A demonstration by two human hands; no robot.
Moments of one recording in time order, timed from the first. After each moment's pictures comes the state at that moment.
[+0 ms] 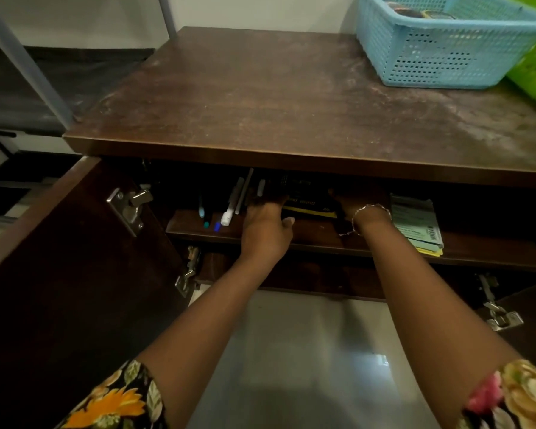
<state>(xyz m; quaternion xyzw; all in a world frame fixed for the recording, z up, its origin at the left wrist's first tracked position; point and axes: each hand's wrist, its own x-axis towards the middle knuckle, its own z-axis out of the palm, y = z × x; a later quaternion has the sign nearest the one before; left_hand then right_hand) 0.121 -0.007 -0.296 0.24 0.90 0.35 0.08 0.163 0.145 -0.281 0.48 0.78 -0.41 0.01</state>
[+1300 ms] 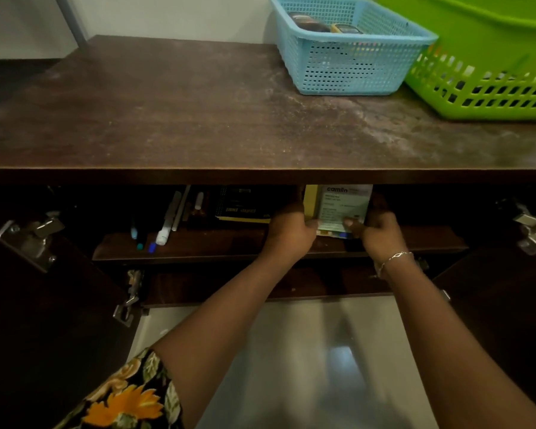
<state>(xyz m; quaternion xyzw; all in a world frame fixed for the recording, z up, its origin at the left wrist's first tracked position) 0.164 0.089 -0.282 0.31 0.84 0.40 0.18 0.252 0.189 -0.286 0.42 0.70 -0.54 -0.22</state>
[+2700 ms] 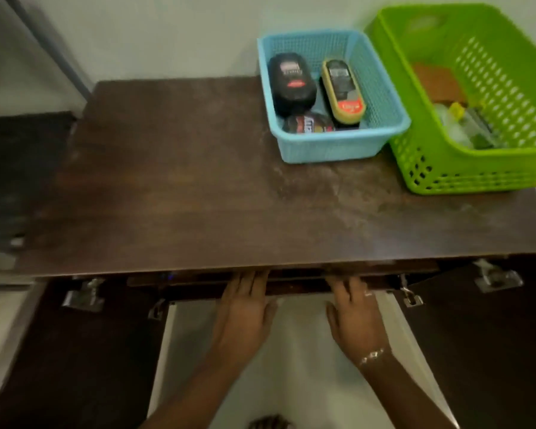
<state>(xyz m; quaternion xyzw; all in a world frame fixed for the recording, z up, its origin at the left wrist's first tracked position) 0.190 -0.007 -0.244 0.40 0.90 0.14 0.13 0.315 0.141 -0.267 0.28 0.95 -0.13 -0.04</state>
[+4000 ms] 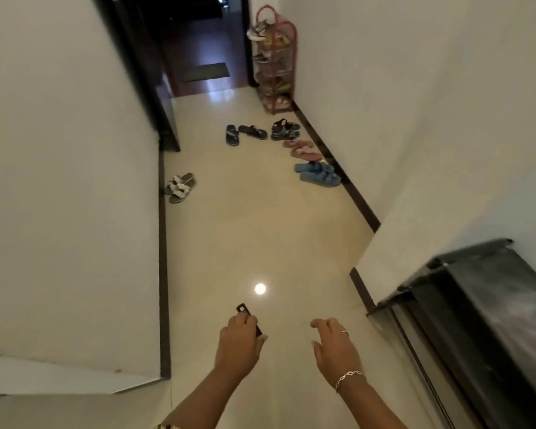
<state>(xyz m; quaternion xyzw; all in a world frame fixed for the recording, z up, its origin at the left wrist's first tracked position) 0.186 -0.823 0.164 -0.24 0.96 0.12 0.04 0.071 -0.656 0.174 -0.34 0.91 -0.17 0.17</state>
